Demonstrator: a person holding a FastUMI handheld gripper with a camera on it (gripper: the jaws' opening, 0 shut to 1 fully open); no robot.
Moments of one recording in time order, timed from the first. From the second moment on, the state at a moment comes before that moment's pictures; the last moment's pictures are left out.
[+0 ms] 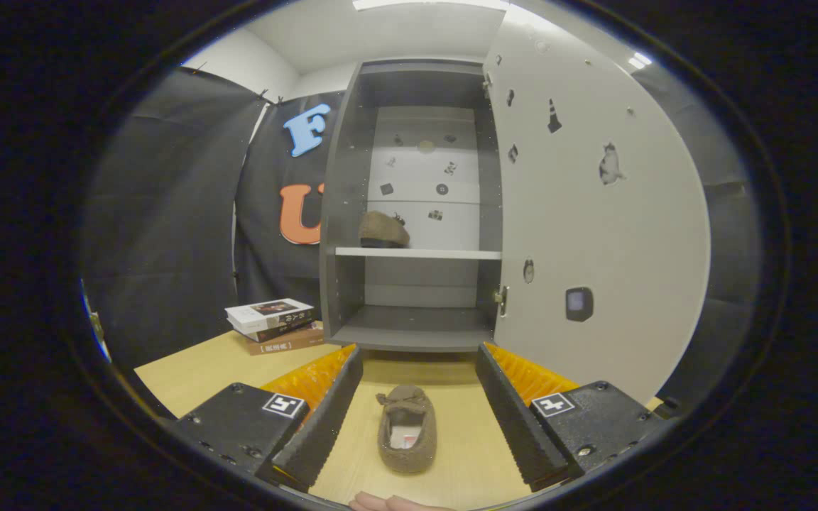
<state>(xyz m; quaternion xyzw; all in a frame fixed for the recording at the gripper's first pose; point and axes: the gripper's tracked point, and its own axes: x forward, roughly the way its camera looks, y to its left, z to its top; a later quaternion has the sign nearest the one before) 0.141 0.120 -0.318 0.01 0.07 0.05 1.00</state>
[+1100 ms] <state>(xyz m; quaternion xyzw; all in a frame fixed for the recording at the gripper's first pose) 0.257 0.175 -0.512 0.08 0.27 0.07 0.96</state>
